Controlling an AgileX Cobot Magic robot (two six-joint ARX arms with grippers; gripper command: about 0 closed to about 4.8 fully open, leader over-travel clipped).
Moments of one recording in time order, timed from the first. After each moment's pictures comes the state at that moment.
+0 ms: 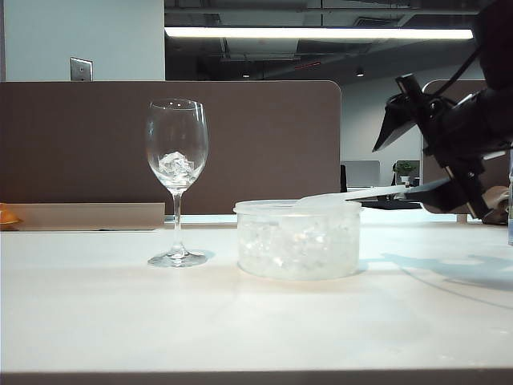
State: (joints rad) left arm -0.04 0.01 0.01 -0.14 0.47 -0.04; right arm 0.24 1.57 0.65 0.66 -0.16 1.18
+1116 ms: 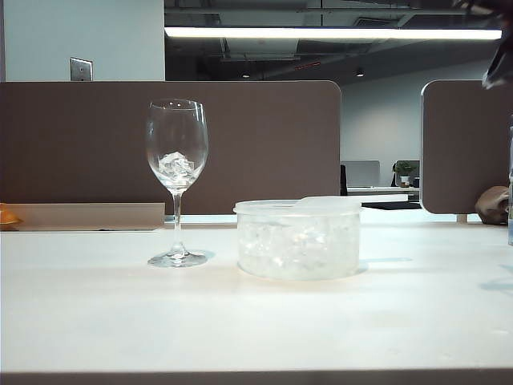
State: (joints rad) left arm -0.04 0.00 0.01 -0.14 0.47 -0.04; right arm 0.19 0.92 0.61 0.08 0.09 0.31
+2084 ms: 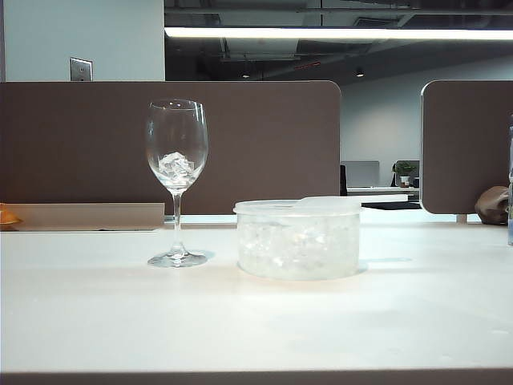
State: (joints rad) left arm -0.04 0.00 0.01 -0.14 0.47 -0.04; right arm 0.19 0.34 0.07 0.17 0.05 0.18
